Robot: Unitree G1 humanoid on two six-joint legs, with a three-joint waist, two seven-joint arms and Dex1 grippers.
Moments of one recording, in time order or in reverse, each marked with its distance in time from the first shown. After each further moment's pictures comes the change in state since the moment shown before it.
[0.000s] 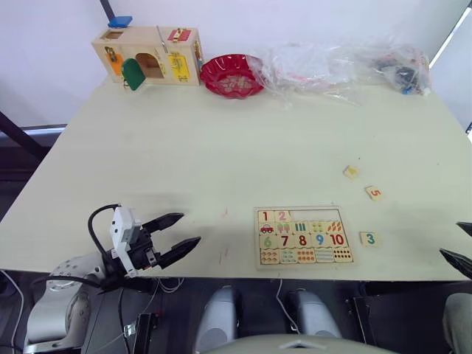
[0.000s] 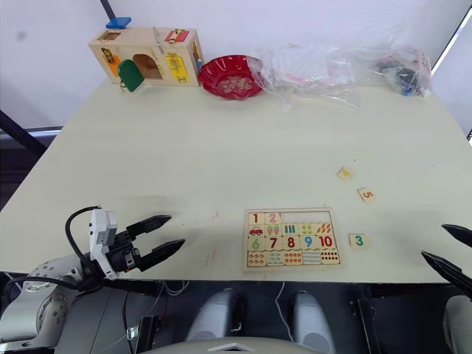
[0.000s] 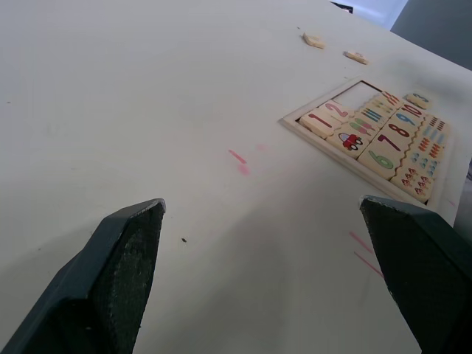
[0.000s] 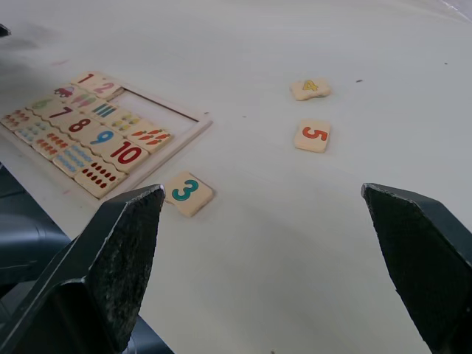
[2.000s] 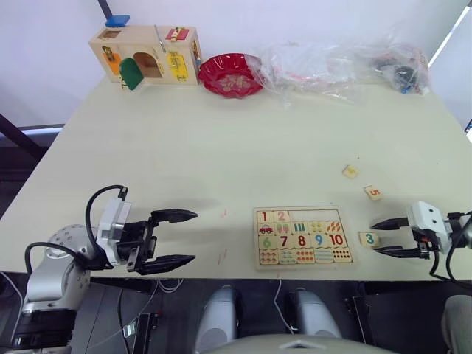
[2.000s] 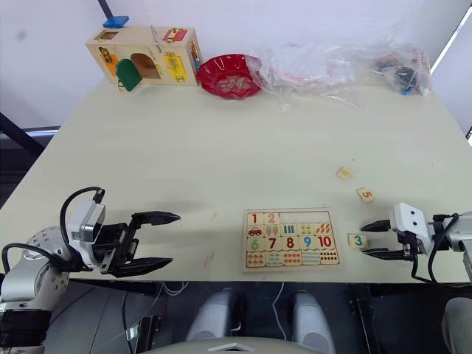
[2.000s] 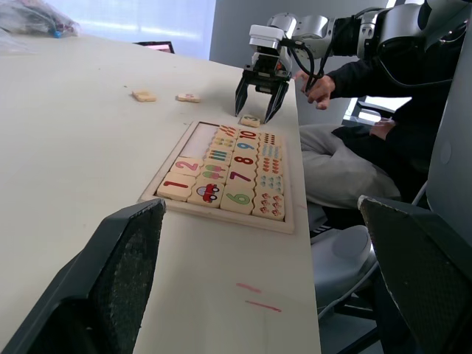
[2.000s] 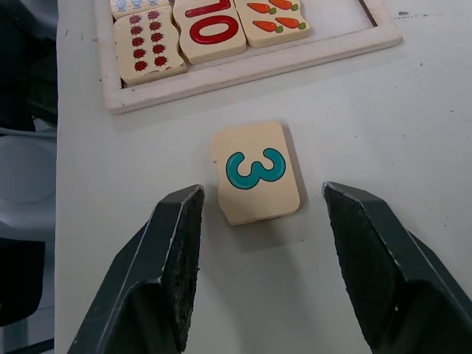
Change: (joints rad) left arm -0.194 0.155 -0.099 0.190 -0.138 -0.204 -0.470; right arm -0.564 -0.146 0.672 0.287 -0.415 -0.278 0.189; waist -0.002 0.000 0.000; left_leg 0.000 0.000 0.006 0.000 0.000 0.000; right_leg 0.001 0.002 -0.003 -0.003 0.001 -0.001
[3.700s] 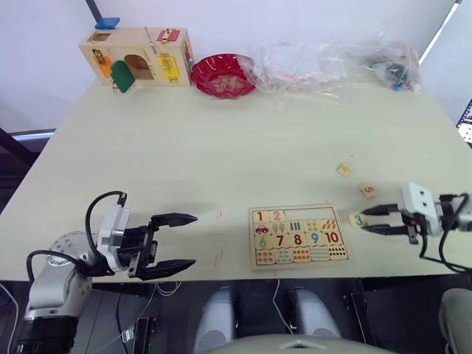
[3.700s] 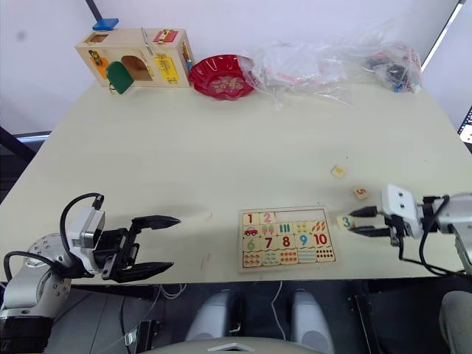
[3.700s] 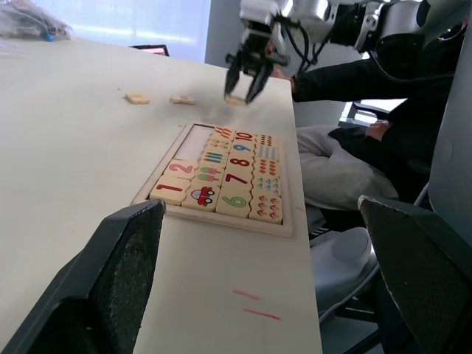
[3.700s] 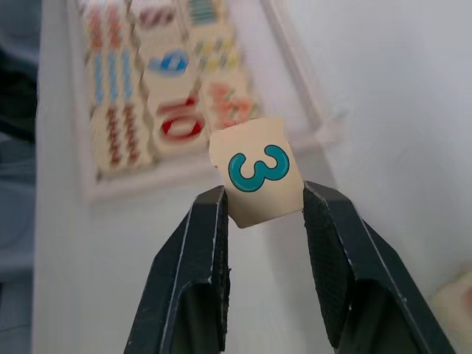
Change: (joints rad) left arm 0.041 -0.026 0.003 -0.001 0.000 -0.044 0.005; right arm -0.091 -0.056 0.020 -0.400 0.016 0.352 -0.164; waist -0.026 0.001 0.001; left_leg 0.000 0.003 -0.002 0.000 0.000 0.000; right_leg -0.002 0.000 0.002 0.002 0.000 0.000
